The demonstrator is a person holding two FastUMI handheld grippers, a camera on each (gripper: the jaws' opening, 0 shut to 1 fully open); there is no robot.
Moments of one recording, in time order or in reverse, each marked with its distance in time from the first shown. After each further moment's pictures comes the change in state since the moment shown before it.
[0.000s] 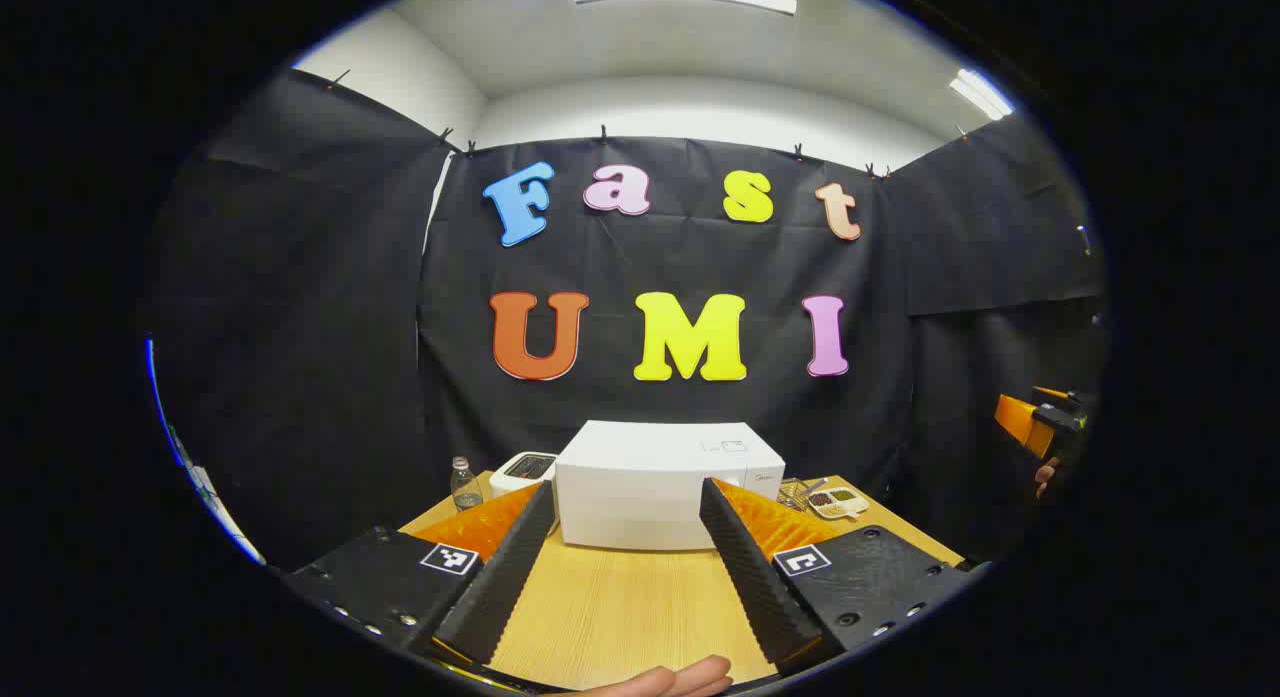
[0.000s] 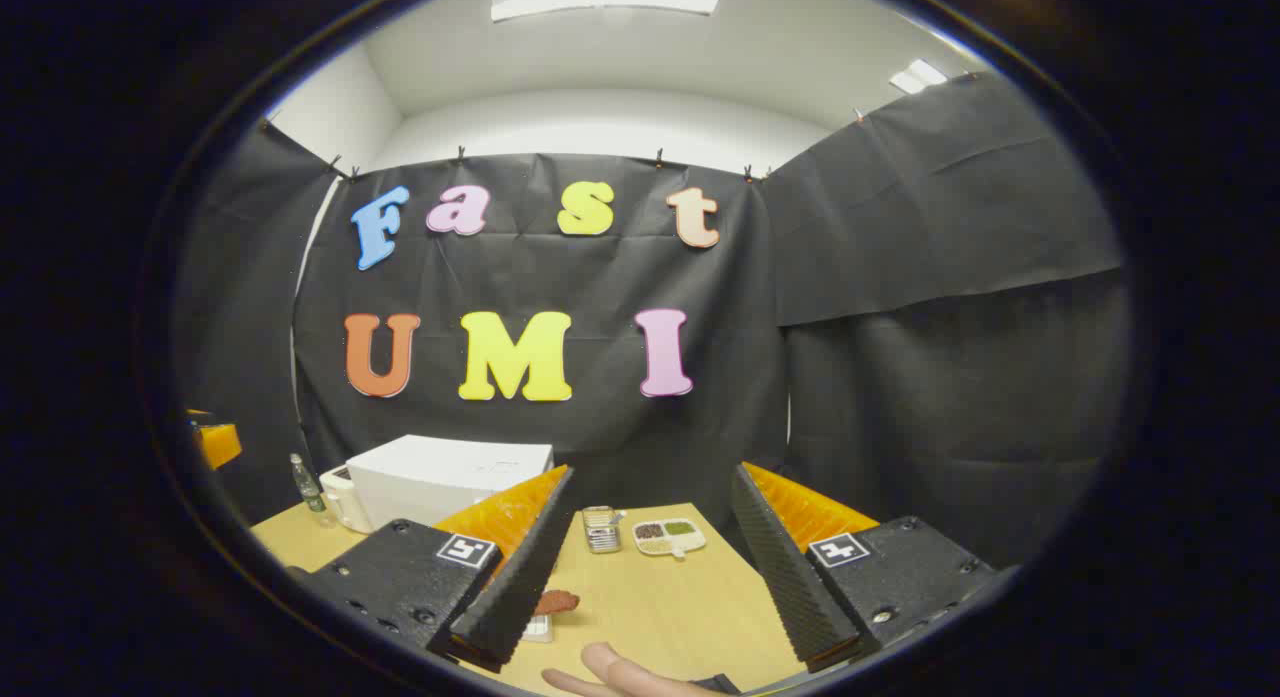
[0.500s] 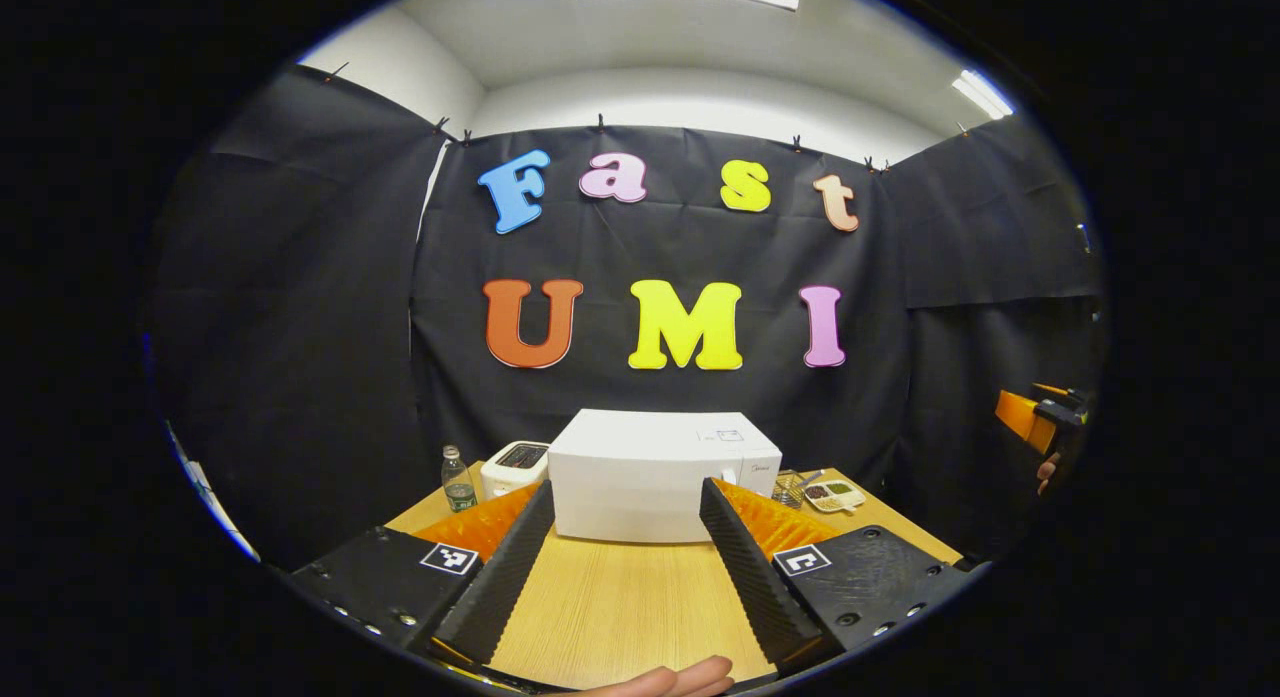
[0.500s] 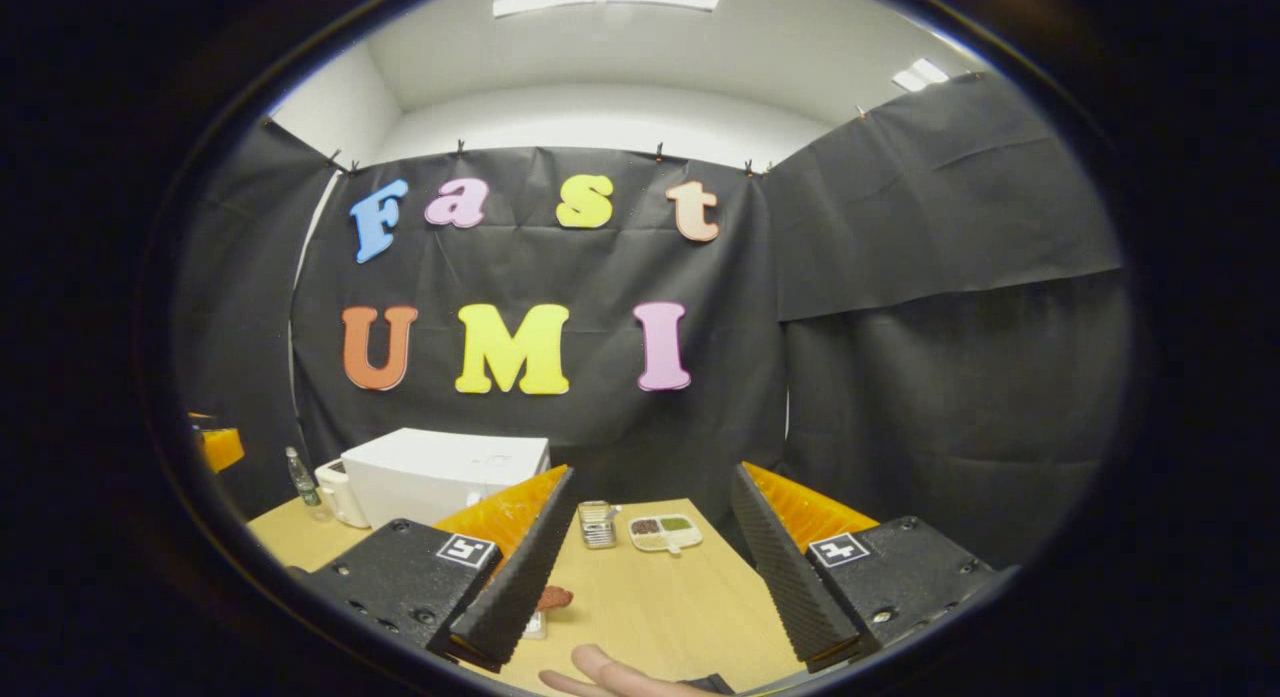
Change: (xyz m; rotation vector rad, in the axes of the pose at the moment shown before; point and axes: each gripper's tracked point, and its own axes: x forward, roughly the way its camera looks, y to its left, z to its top) left arm 0.009 -0.003 -0.013 -0.007 0.027 -0.017; right arm 0.006 -0.003 -0.007 -0.008 0.017 0.003
